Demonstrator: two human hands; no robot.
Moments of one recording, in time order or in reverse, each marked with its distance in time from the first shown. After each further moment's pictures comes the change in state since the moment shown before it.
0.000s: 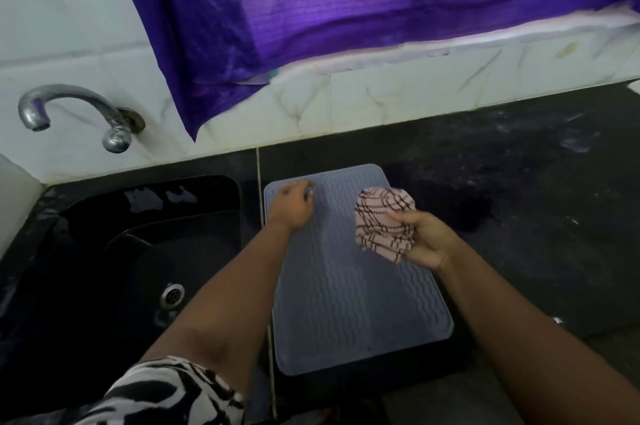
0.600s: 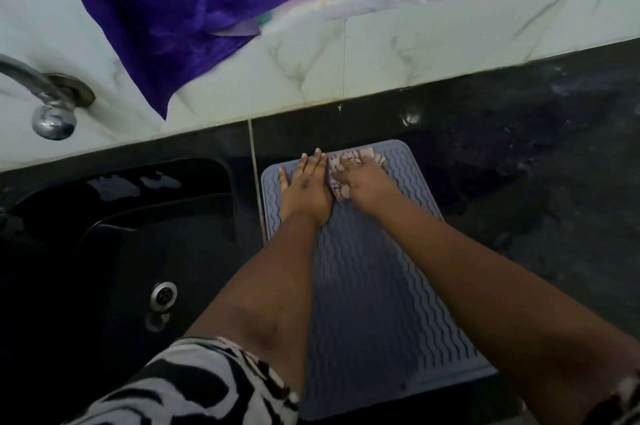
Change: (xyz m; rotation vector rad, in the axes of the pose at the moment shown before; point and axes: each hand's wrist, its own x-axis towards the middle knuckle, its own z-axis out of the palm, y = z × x) left_hand 0.061 -0.034 0.064 0.205 -0.063 -0.030; right_hand 0.178 -0.007 0.064 -2.079 0.063 -0.014
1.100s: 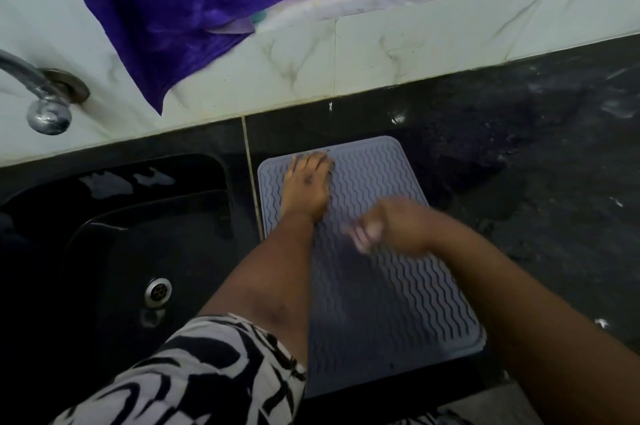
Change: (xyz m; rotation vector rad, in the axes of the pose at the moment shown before) left_hand -0.011 0.005 -0.004 -0.023 0.145 0.201; right_hand -0.128 0.005 -0.009 0.540 -0.121 -0.012
